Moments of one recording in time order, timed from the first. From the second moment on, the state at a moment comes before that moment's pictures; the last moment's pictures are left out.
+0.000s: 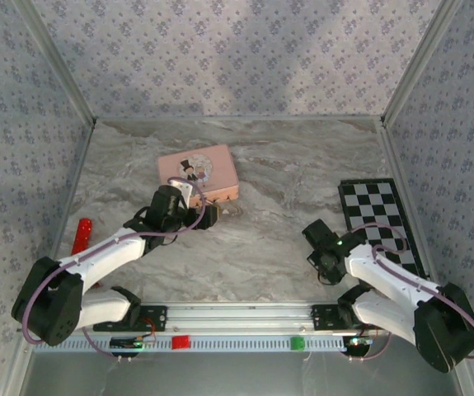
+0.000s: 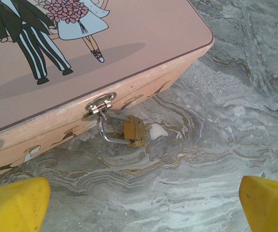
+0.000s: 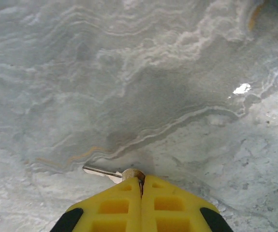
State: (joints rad) left arm -0.56 1.21 0.58 -0.03 0.08 -0.38; right arm 0.57 1.00 0.46 -0.88 0.18 1.42
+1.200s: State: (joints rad) left arm -0.65 1.15 0.77 0.09 0.34 -0.61; right arm 0.63 1.24 0.80 -0.04 -0.18 0.80
